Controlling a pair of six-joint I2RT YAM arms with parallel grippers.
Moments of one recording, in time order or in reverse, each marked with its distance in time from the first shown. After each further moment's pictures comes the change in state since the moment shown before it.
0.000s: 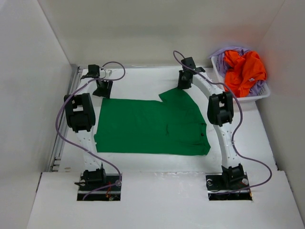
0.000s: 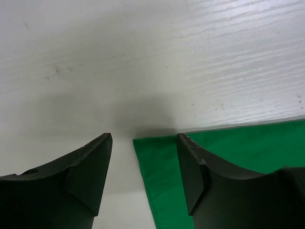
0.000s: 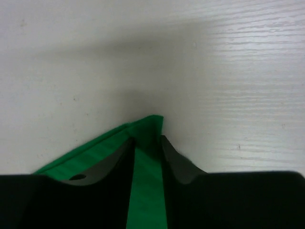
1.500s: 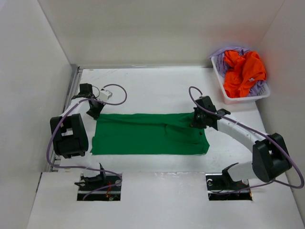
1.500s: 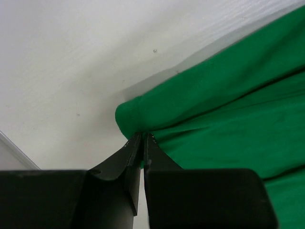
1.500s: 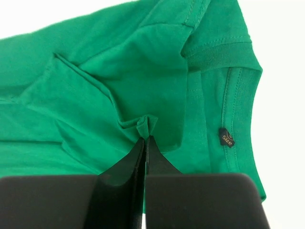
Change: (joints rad) left arm 0.065 -0.486 -0.610 0.012 0.032 0.401; right arm 0.163 -1.125 -1.415 0.235 0.020 0.243
